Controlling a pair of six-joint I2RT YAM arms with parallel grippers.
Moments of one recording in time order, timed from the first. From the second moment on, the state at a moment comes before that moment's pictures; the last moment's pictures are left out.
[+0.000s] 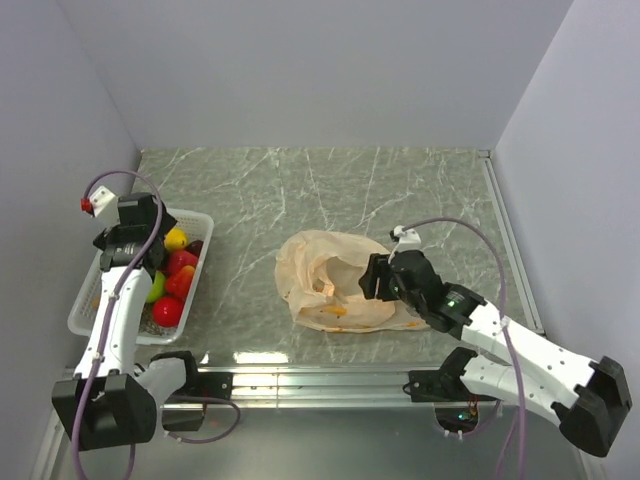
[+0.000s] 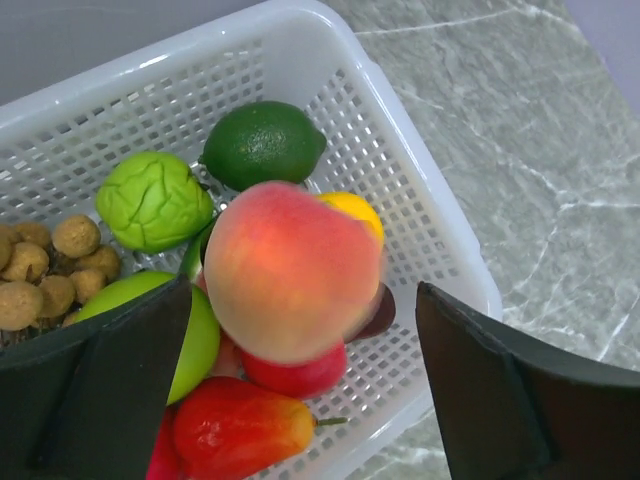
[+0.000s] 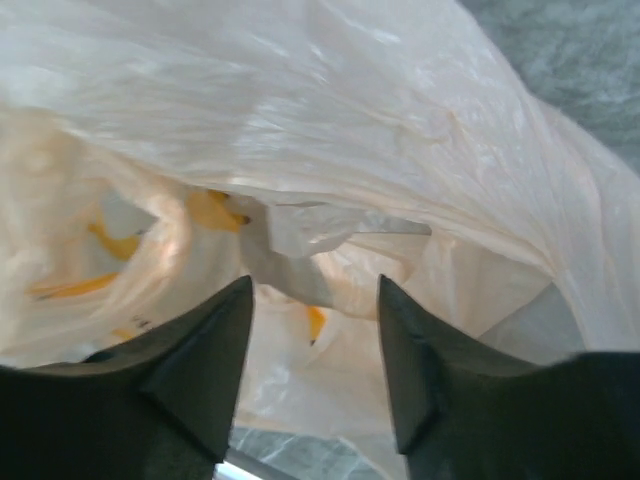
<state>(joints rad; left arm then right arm) 0.11 1.04 0.91 -0.52 -0.49 -0.69 0.78 0.89 0.58 -0.34 0.24 0.59</state>
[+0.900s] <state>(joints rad) -0.26 0.27 1.35 -0.88 -0.41 -0.40 0.28 0.73 1.22 -0.67 0.49 0.48</state>
